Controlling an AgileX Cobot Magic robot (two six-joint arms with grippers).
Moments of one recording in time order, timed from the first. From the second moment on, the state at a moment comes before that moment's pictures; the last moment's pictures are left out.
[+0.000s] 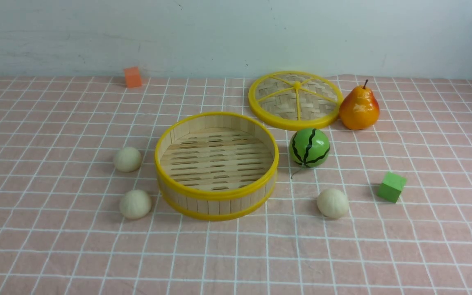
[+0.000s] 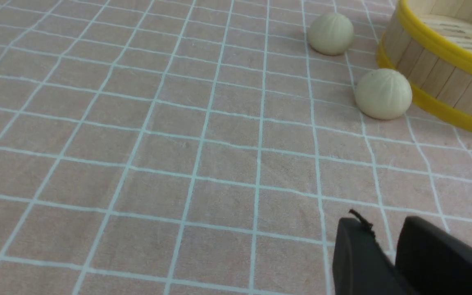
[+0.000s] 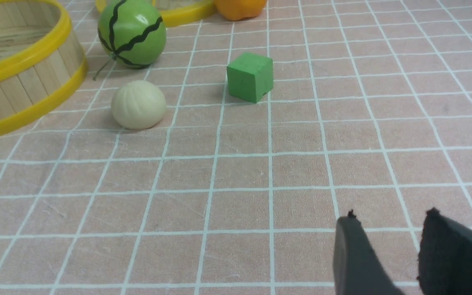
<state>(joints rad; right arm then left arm) 0.03 -0.01 0.02 0.02 0.33 0.14 -0.01 -0.01 0.03 -0.04 0.35 -0.15</state>
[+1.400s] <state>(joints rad) 0.05 0.72 -0.48 0.03 0.36 0.03 -0.03 0.92 -0.67 0.02 0.15 -0.35</state>
